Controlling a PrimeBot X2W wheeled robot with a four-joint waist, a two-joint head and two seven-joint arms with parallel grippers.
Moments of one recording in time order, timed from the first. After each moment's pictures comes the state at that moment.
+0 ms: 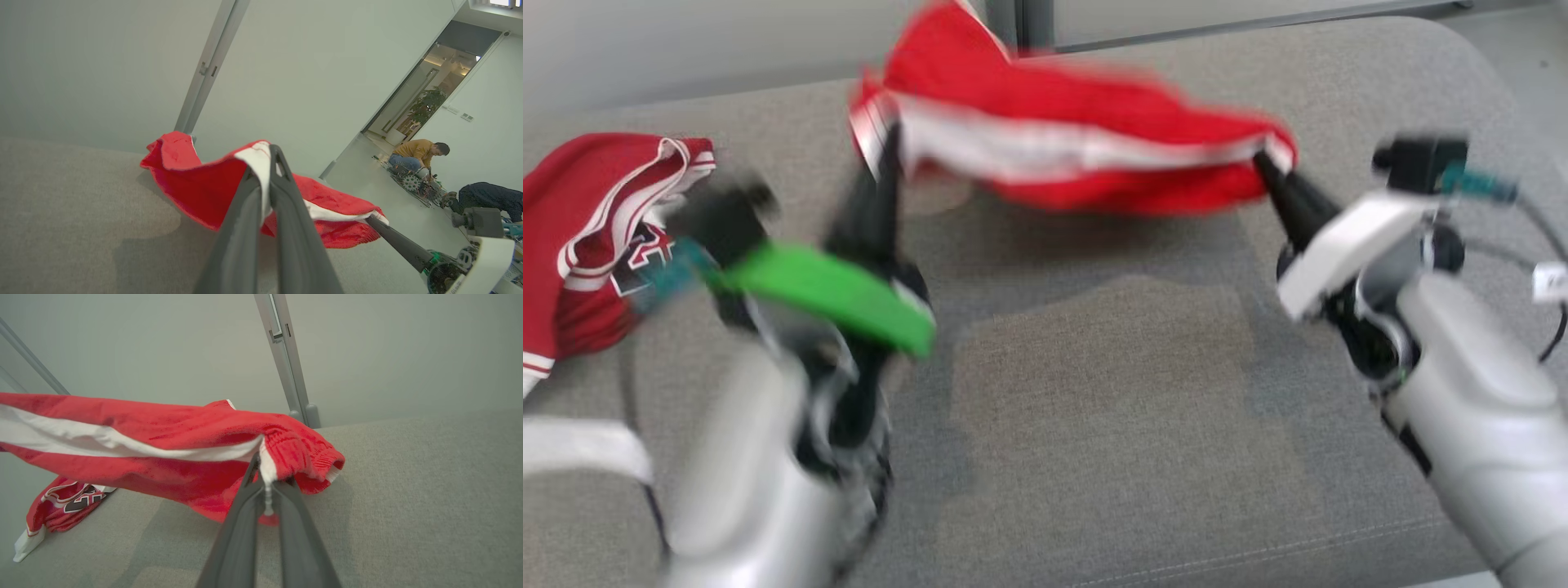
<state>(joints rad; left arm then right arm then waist) -0.51 0.08 -0.37 0.08 -0.80 0.04 -0.07 -0.63 -0.26 0.54 0.52 0.76 0.10 -0.07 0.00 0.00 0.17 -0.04</state>
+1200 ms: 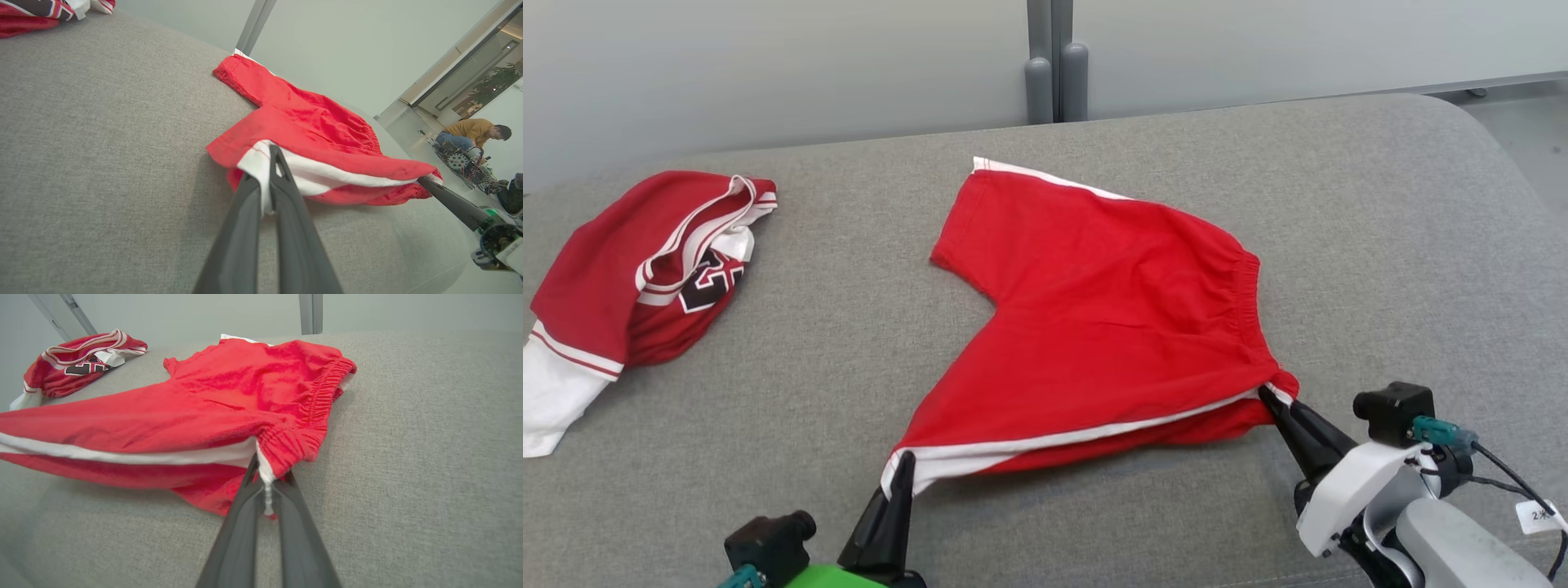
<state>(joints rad) 0.09 0.11 -0.40 0.09 -0.73 -0.01 -0.25 -0.20 -0.33 0.61 0.46 0.60 0.12 -0.25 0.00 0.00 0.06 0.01</state>
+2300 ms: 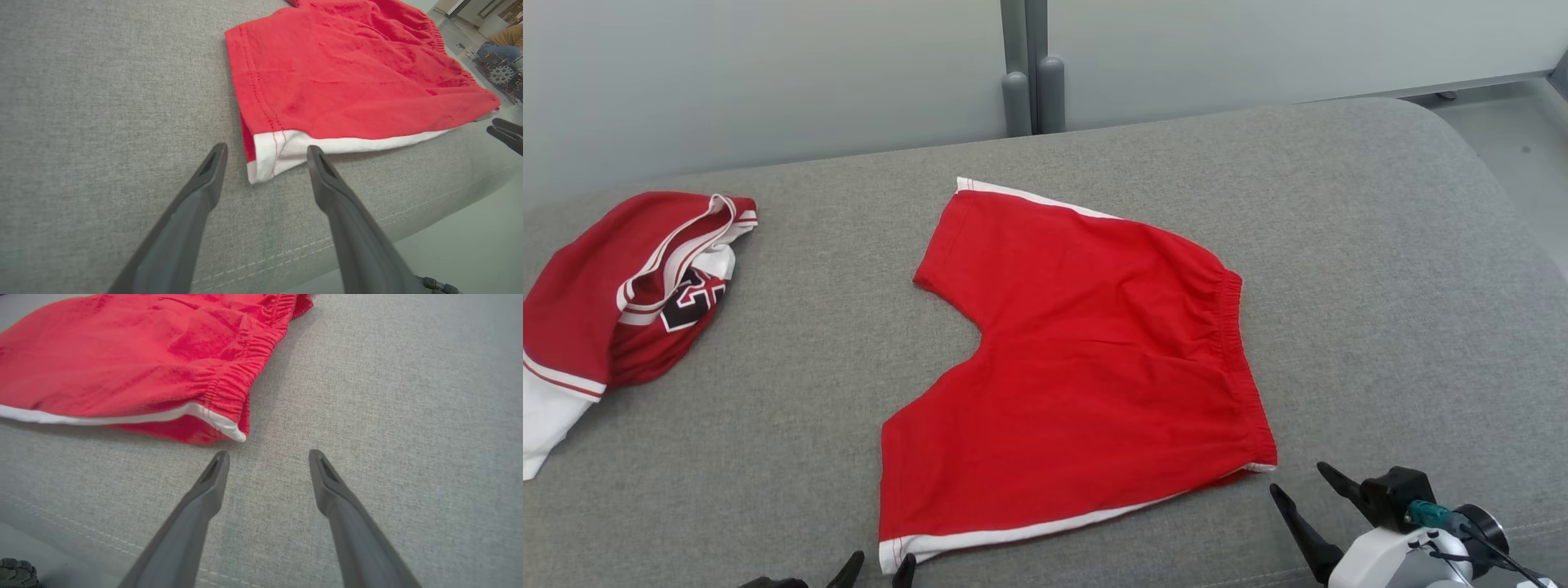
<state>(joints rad) 0.12 0.21 -0.48 0.32 -0.67 -0.10 -0.23 -0.04 -0.35 0.61 0.49 0.40 0.05 -0.25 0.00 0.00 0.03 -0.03</state>
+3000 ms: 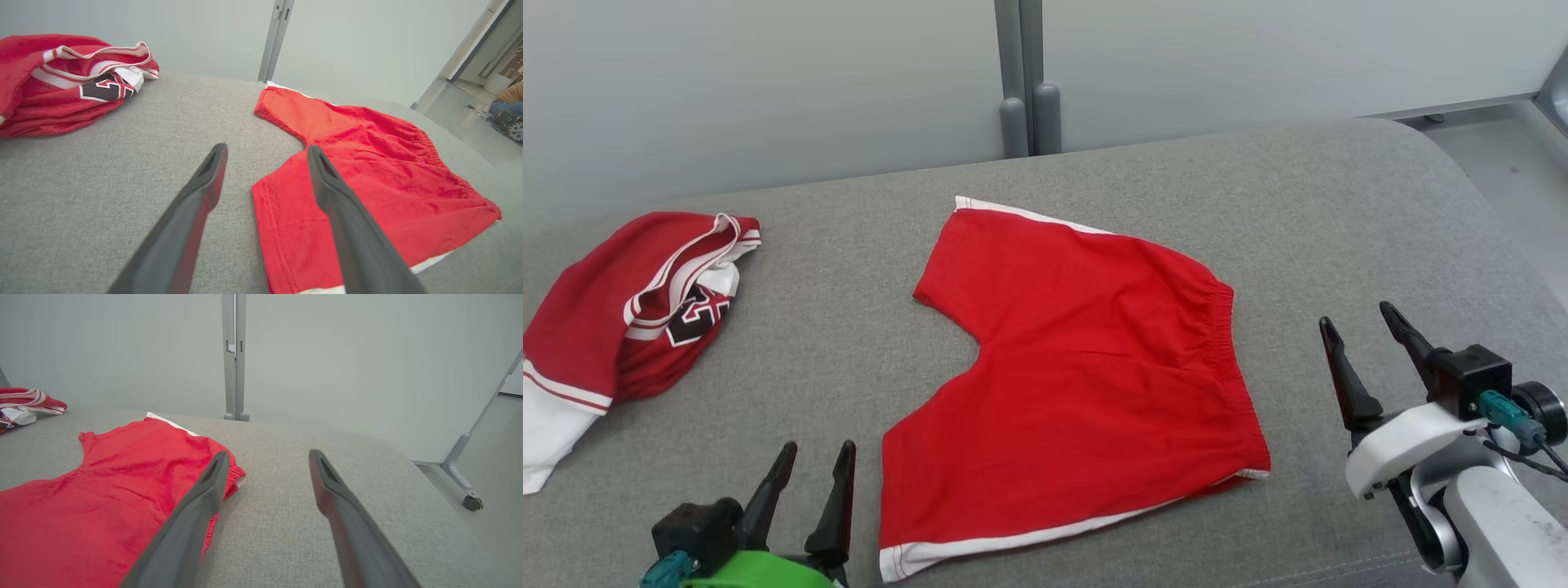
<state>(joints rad) 0.09 0.23 -0.32 0.15 -0.61 -0.02 -0.25 -0.11 -0.36 0.40 0.26 0.34 -0.07 -0.25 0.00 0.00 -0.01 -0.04</state>
